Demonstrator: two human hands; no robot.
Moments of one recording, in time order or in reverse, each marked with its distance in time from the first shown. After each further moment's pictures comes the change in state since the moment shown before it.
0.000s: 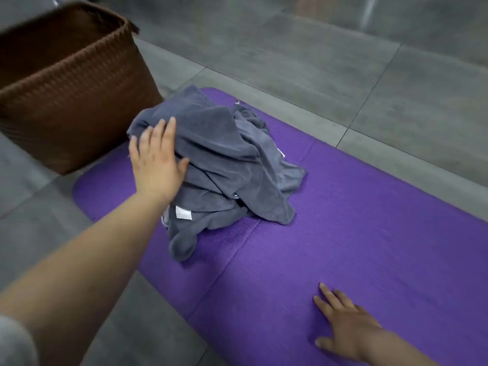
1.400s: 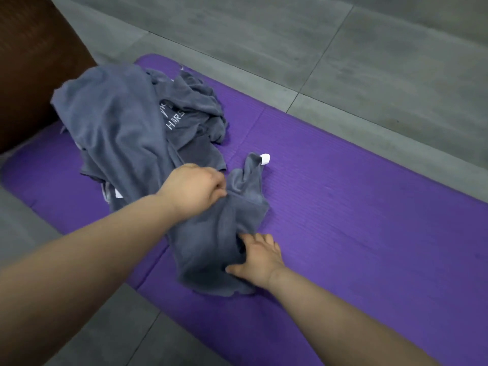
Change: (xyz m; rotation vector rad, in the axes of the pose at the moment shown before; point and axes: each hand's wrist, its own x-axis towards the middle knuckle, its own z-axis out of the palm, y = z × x) left_hand -0.077 0.124 0.017 0.165 -0.583 0.654; right_hand 0.019 -0.029 -0.009 0.394 0.392 -0.031
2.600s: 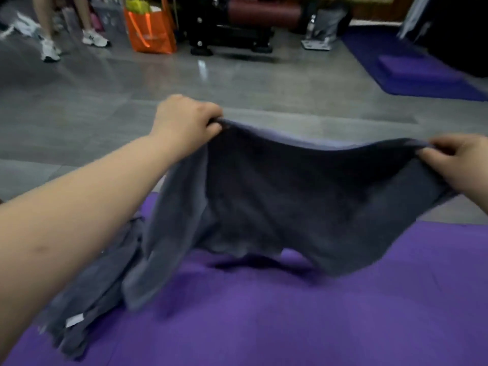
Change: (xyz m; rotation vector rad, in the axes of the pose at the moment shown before) left_hand 0.041 0.167 -0.306 0.000 0.637 0.262; right_hand -0.337 0.203 -0.319 0.180 1.192 0.467
